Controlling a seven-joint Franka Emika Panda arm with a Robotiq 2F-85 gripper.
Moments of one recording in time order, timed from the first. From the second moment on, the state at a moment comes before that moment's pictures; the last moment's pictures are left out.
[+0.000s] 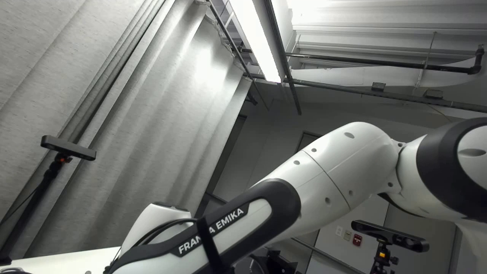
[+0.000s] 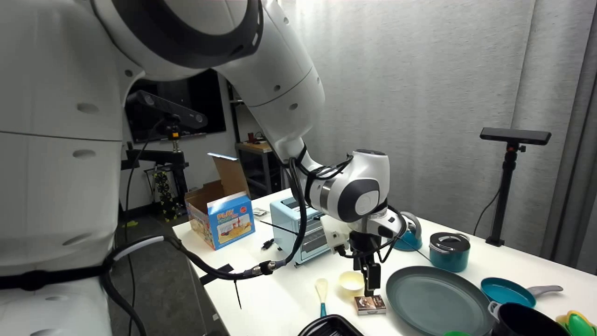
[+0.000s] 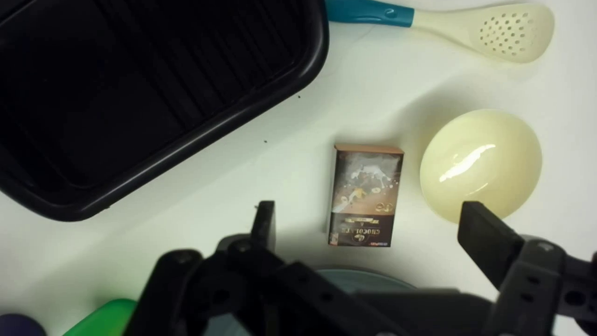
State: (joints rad) arm 0.10 0.28 0.04 -2.28 0.06 2.56 0.62
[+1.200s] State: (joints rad) arm 0.13 0.52 -0.01 -2.08 0.07 2.56 0.62
